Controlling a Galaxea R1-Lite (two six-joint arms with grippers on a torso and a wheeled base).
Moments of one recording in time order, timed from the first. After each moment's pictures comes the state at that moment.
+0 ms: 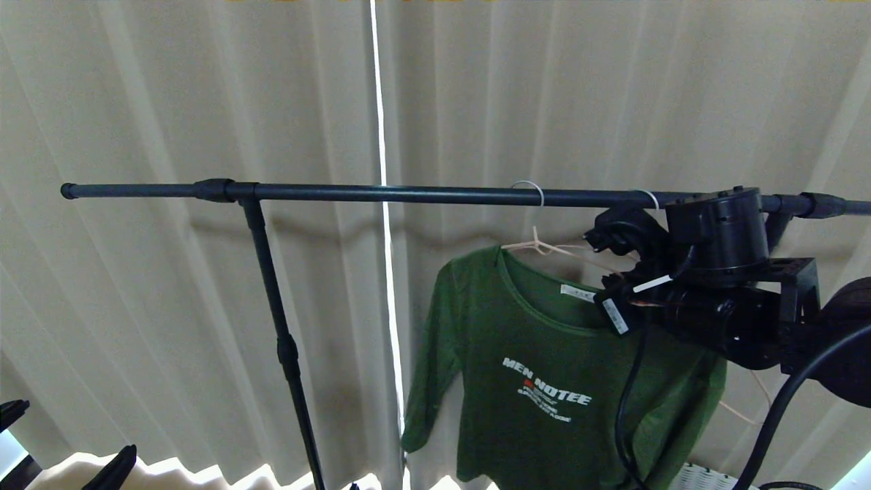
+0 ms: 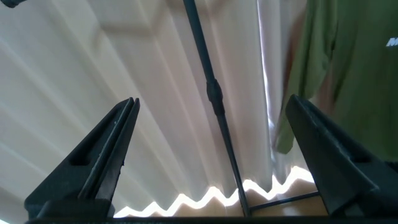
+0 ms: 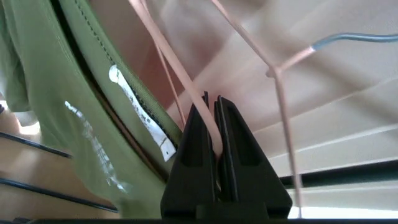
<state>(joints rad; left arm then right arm) -0.16 0.60 -0.09 -0.42 0.02 0.30 0.52 1.68 -0.92 -0.23 -0.51 -0.21</state>
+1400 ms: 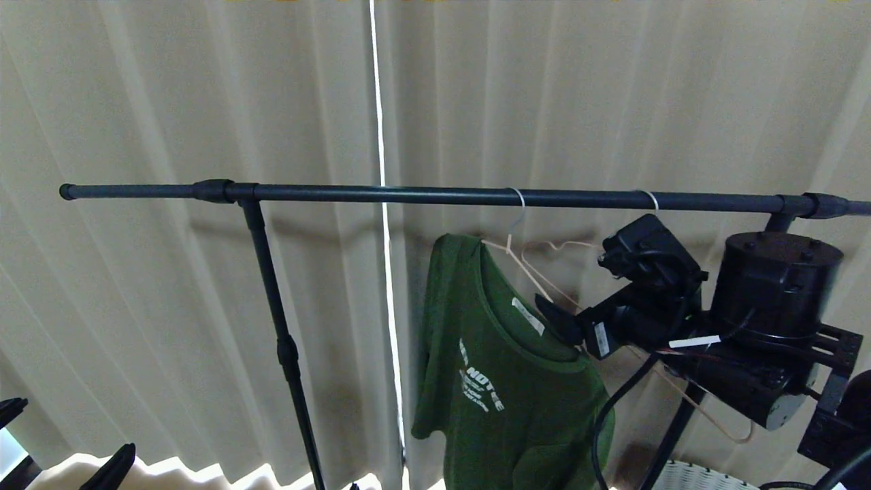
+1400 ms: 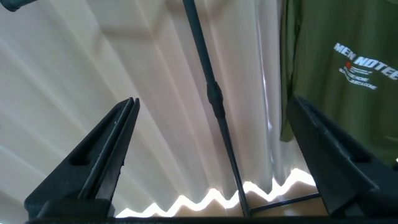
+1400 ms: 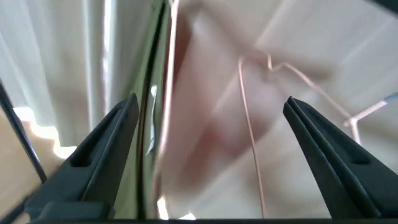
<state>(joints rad) -0.17 0.59 -0.09 -0.42 0.02 0.30 0.58 1.64 -0.61 -0.81 -0.23 -0.21</state>
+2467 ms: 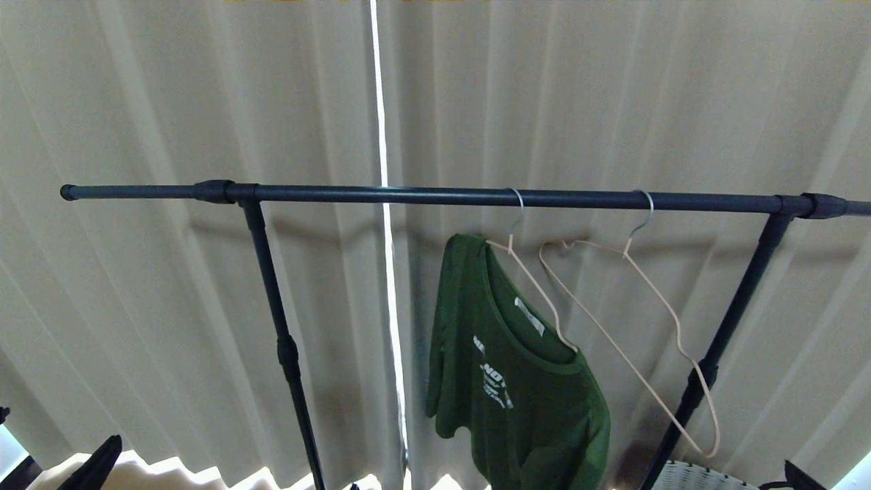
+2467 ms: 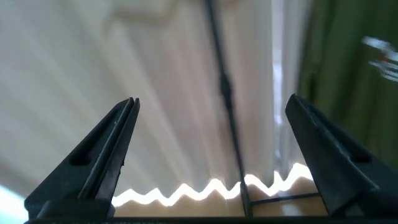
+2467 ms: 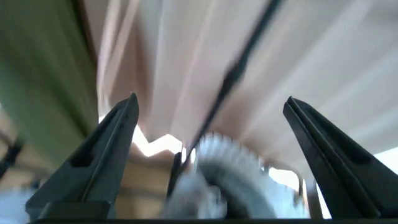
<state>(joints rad) -0.06 0.60 -0.09 -0.39 0.06 0.24 0.23 0.67 -0.12 -0.16 -0.23 -0.12</state>
